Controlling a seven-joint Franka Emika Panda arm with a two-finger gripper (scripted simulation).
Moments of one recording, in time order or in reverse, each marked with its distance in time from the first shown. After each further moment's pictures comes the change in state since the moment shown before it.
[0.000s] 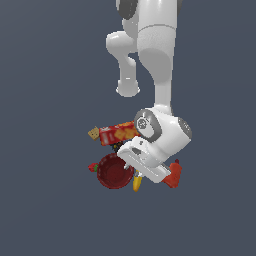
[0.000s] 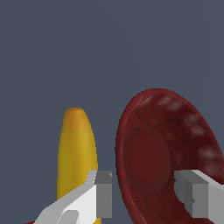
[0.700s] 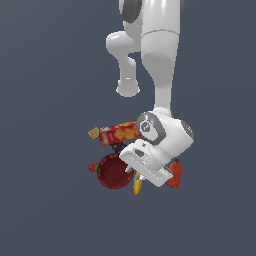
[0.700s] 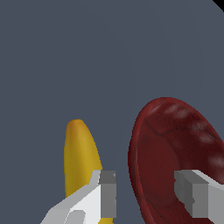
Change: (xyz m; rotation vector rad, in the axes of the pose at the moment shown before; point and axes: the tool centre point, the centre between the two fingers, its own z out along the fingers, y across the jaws) arm 0.007 -0.012 0.003 -0.009 0.062 0.020
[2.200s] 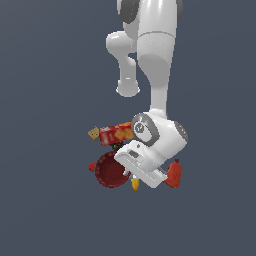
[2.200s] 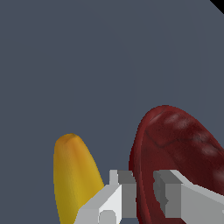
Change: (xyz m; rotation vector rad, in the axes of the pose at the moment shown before) arm 0.008 0.013 0.013 -0.003 0.005 0.012
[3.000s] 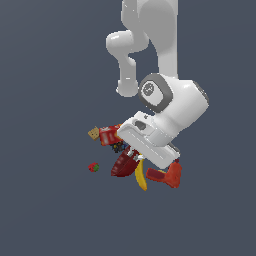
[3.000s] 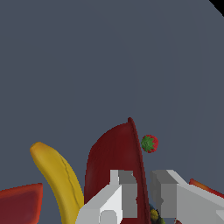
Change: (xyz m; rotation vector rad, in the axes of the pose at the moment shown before) arm 0.019 0.052 -0.111 0.000 -0.010 -0.011
